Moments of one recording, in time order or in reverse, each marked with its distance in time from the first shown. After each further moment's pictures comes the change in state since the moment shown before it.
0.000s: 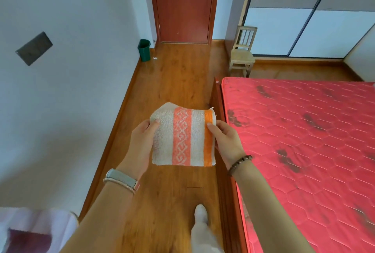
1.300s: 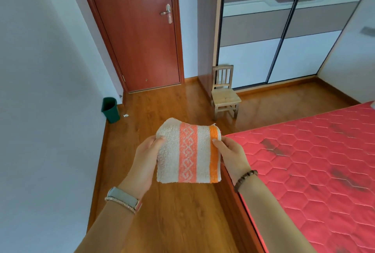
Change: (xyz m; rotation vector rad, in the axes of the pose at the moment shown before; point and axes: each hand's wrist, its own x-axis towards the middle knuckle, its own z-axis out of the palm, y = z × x) left_hand 0.532 0.206 0.142 0.014 -0.258 0.002; right_hand 0.505 -0.142 0.036 -0.002 0.299 -0.025
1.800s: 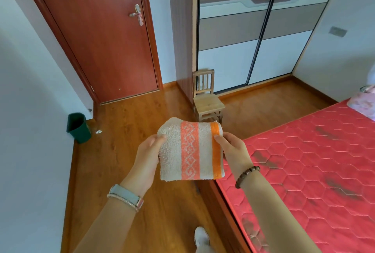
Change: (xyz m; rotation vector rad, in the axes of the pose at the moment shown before) left_hand 0.170 0.055 0.075 -0.015 -0.233 -0.029; right_hand 0.166 -0.036 -0.008 -0.024 0.168 0.017
